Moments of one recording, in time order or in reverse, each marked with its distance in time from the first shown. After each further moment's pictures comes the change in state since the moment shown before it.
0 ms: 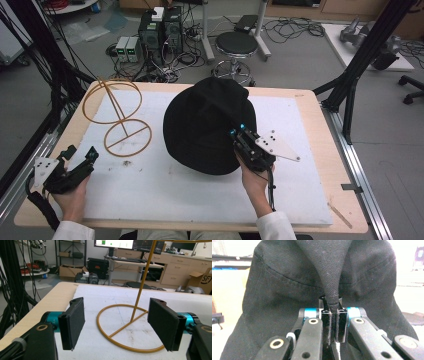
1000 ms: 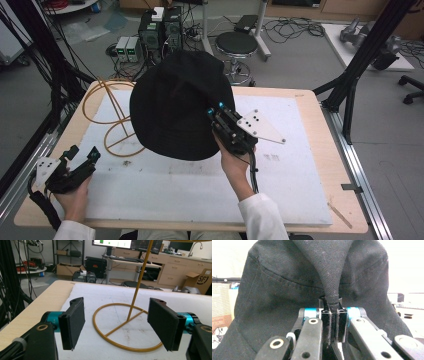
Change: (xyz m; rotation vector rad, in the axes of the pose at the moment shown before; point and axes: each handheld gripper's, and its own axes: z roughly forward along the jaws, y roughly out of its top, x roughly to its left) left arm -0.002 -0.002 0.002 0.006 -0.017 -0.019; right arm 0.037 0.051 0.040 -0.139 0.102 0.001
